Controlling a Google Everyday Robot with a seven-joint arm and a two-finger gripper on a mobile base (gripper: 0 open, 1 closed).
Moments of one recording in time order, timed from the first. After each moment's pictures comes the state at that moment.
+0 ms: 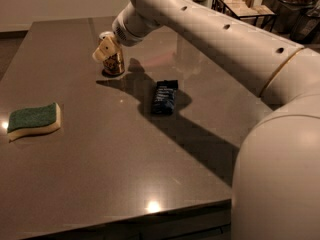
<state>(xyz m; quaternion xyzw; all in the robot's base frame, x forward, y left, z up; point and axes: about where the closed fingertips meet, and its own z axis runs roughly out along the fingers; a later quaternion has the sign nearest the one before) 0.738 0.127 0.908 -0.42 0.81 0.14 0.38</state>
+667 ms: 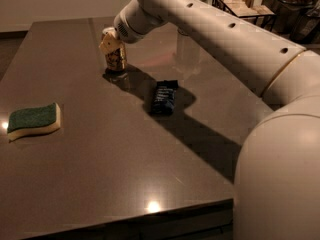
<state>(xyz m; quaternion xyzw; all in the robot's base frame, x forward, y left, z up) 0.737 0.133 0.916 -0.43 0.80 0.17 0.39</state>
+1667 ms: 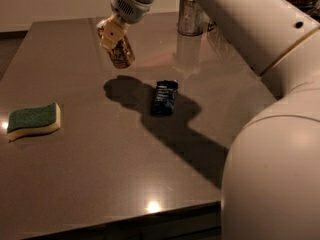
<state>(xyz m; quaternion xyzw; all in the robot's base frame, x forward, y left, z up) 0.672 0.109 0.969 -0.57 0.75 0.12 0.30</state>
